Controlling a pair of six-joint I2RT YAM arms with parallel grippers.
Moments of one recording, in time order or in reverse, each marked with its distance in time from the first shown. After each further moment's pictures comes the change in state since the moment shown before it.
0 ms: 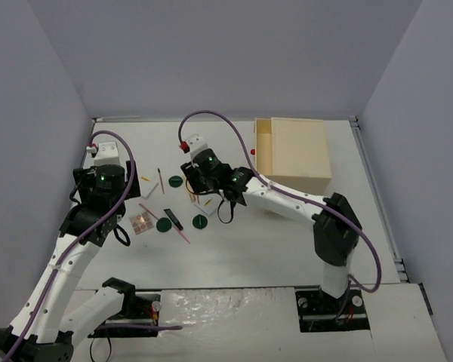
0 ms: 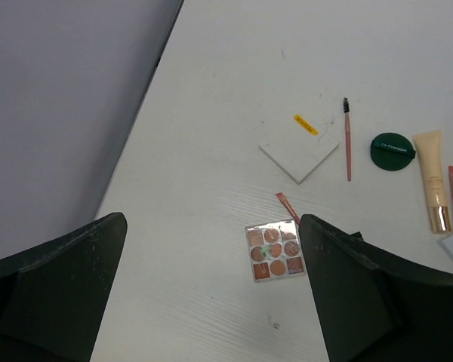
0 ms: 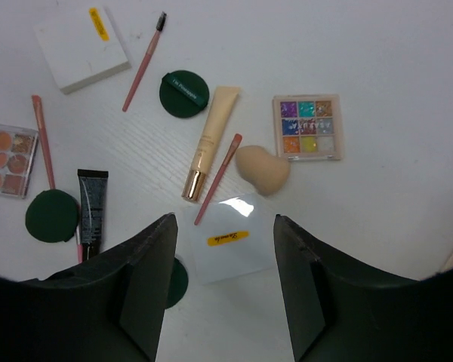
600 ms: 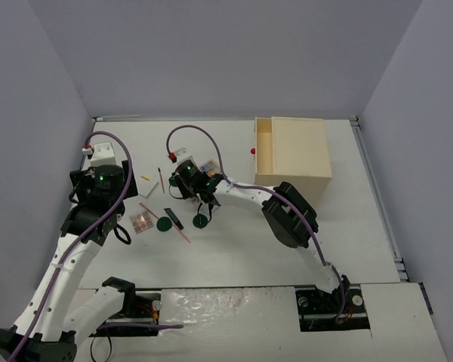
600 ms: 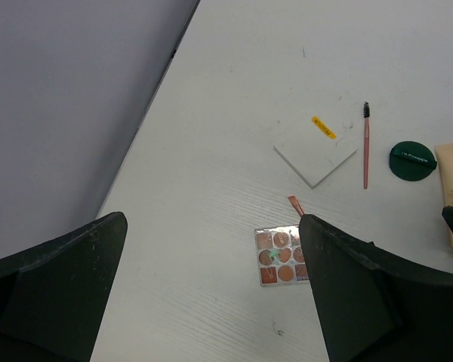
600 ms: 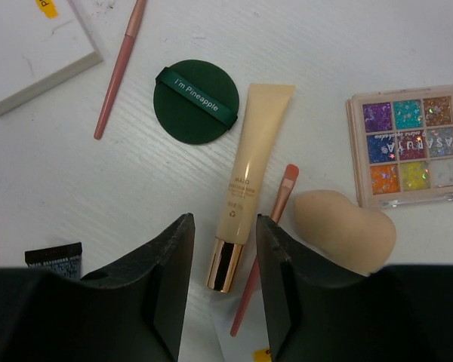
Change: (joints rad) left arm 0.041 -0.009 -0.041 0.025 -0.017 -0.021; right arm 0.004 0.421 0.184 0.129 -0.002 0.096
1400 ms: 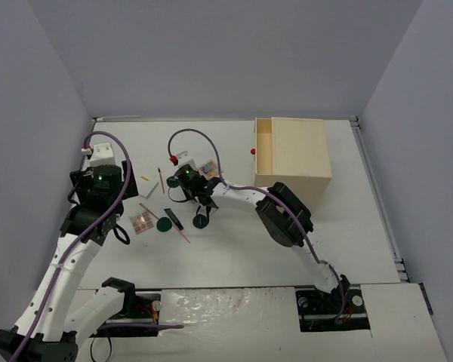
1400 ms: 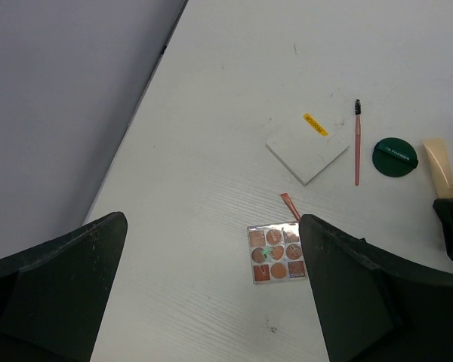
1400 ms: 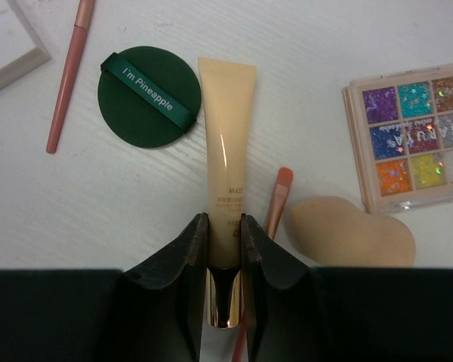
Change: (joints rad) left arm 0.019 0.002 0.000 0.000 0.041 -0.011; right arm 0.004 0.079 0.027 0.028 0.067 0.036
